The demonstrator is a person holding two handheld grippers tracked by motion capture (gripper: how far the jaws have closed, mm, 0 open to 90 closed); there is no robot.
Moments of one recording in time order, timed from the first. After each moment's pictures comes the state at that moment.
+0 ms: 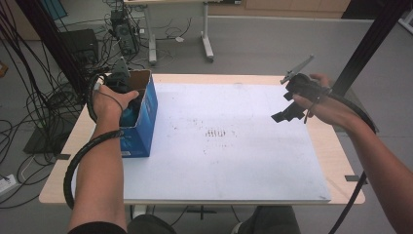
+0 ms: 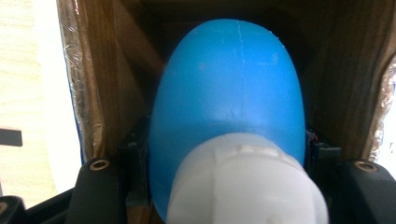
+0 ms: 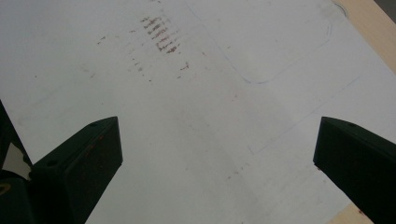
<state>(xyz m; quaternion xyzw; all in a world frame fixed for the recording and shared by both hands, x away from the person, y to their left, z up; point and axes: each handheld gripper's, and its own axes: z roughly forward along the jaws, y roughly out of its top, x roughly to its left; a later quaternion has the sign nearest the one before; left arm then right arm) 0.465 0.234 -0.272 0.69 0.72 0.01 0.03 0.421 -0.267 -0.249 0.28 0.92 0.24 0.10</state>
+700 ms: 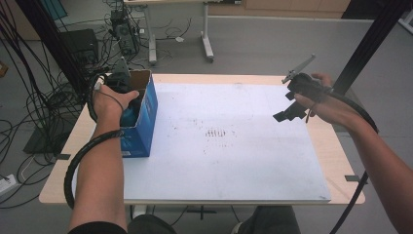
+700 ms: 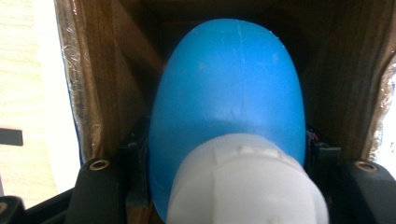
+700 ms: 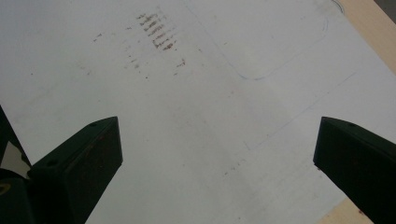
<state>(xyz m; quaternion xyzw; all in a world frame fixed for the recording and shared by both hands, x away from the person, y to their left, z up) 0.466 0.232 -0.272 0.69 0.72 0.01 0.03 0.422 -0.271 -0.248 0.28 0.92 0.24 0.10</state>
